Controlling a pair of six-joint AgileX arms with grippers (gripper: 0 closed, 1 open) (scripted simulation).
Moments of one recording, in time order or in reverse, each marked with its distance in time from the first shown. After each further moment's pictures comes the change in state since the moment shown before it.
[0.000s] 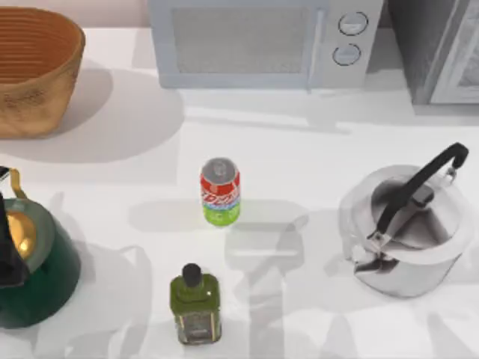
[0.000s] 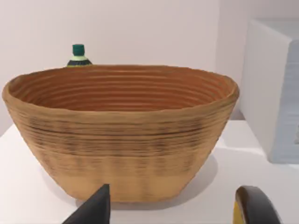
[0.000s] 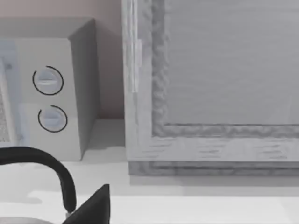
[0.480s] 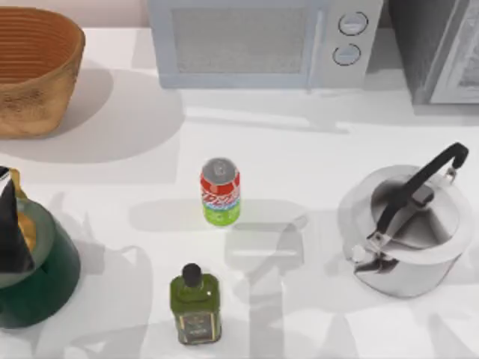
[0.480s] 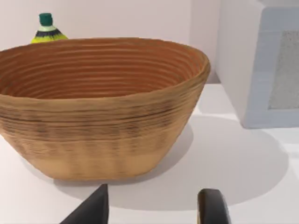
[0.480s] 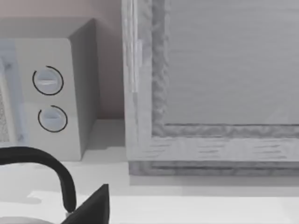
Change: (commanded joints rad) left arm -0.063 0.209 0.193 -0.131 0.006 0.019; right arm 0.000 0.000 0.000 0.000 0.000 0.000
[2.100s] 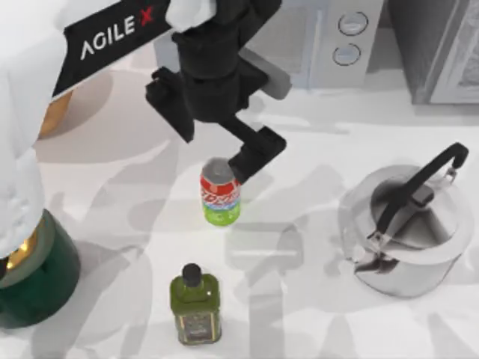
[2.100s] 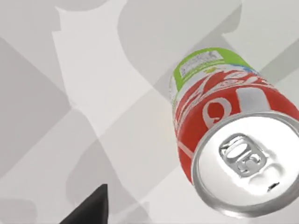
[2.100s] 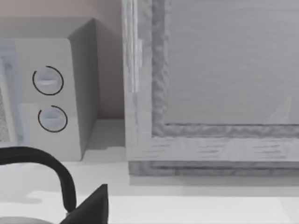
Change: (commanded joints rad) left arm -0.542 2.015 1.839 -1.238 -0.001 0.184; right arm 0.000 0.000 0.000 0.000 0.000 0.000
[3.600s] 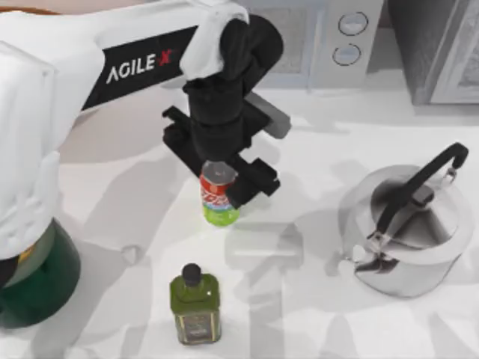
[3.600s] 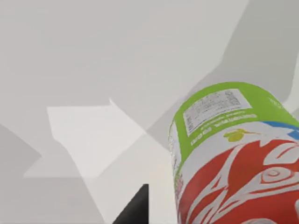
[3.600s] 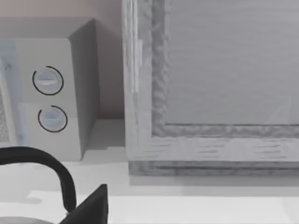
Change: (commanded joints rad) left arm -0.003 0.036 -0.192 0.215 0.000 0.003; right arm 0.000 0.000 0.000 0.000 0.000 0.000
